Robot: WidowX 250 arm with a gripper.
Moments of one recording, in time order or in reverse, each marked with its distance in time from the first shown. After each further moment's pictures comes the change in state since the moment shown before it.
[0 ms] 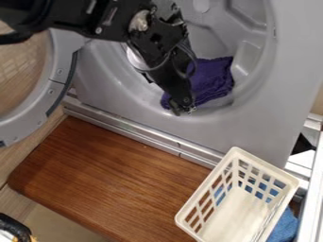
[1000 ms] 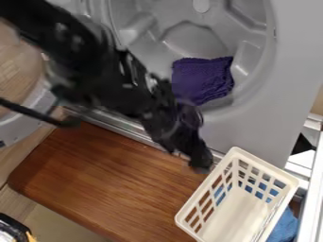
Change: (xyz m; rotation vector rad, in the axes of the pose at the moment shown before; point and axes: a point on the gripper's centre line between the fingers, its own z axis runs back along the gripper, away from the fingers) arm -0.046 -0.071 -0.067 -0.281 0.068 0.256
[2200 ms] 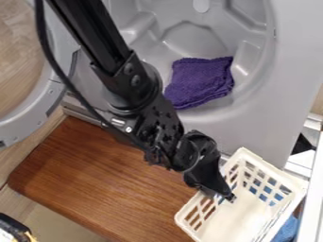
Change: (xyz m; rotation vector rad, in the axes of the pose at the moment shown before) arm -0.015 -0.030 -0.038 -0.087 0.043 0.018
